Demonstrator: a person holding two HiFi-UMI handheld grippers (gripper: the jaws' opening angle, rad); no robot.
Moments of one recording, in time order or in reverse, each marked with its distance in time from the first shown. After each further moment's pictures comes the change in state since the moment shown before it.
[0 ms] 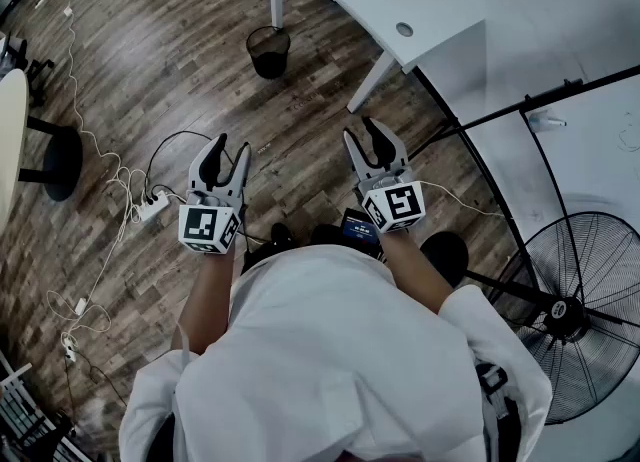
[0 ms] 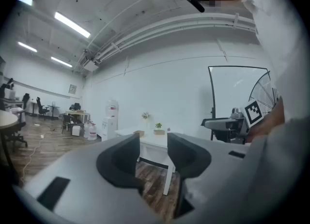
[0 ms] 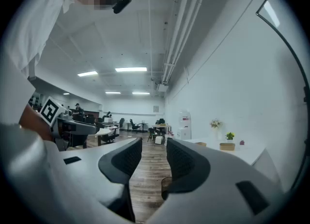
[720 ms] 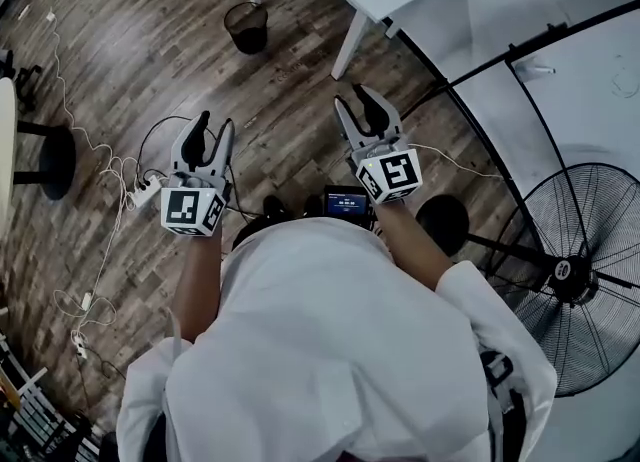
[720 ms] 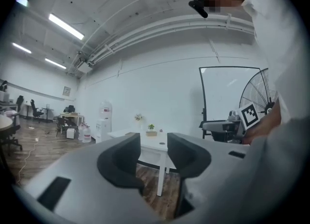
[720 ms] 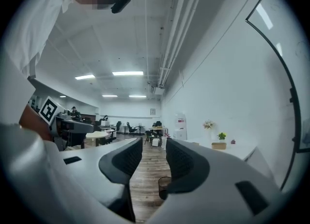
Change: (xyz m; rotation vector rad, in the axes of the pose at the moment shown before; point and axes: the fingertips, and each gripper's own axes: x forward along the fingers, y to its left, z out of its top) left arm -0.012 -0.060 0.010 0.028 -0.011 -0.066; right arm -0.069 -0.021 -0.003 0.028 -0.027 -0.061
